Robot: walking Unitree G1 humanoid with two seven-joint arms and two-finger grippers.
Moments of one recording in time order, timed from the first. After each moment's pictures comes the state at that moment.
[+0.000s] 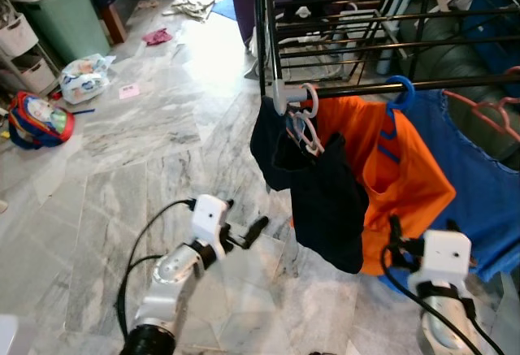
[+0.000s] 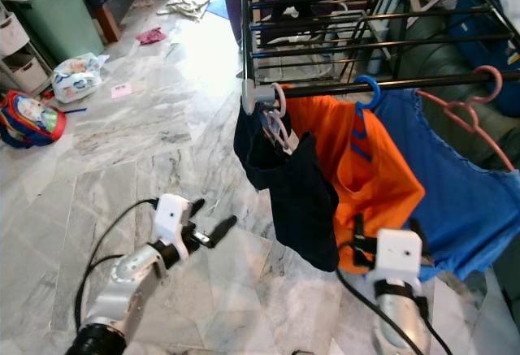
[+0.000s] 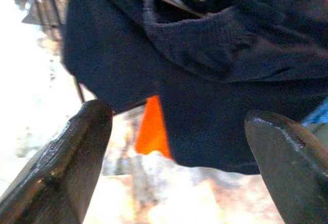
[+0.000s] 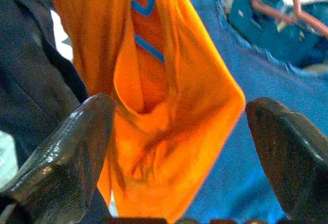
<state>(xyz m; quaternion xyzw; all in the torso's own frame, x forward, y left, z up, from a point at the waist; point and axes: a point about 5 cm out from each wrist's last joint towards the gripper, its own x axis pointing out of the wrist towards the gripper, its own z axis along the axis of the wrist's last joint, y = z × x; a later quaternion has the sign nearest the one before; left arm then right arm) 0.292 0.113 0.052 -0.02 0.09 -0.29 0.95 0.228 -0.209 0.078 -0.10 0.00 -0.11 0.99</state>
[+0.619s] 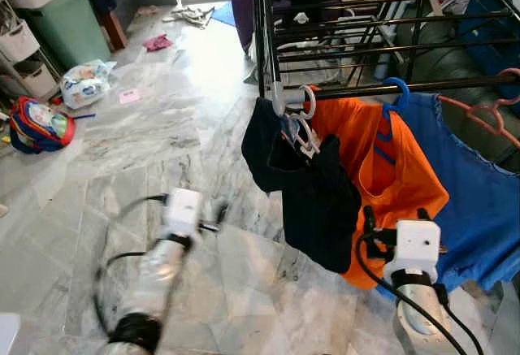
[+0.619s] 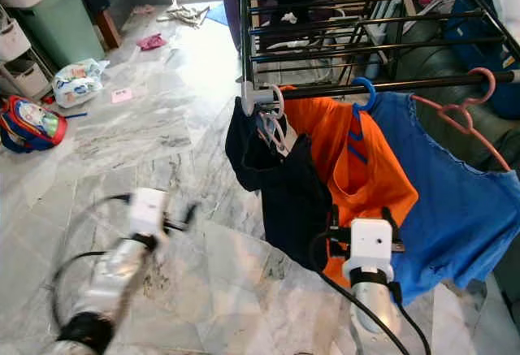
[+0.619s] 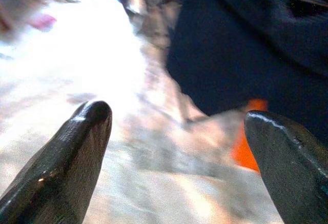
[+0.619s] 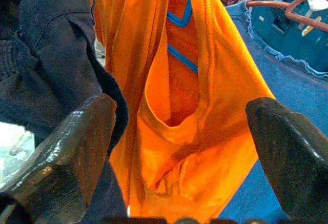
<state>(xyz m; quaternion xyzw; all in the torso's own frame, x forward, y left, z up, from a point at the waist) 0.305 0.162 0.053 0.07 0.06 -0.09 0.99 0.240 -0.189 0.074 -0.09 0.00 -0.09 0.99</state>
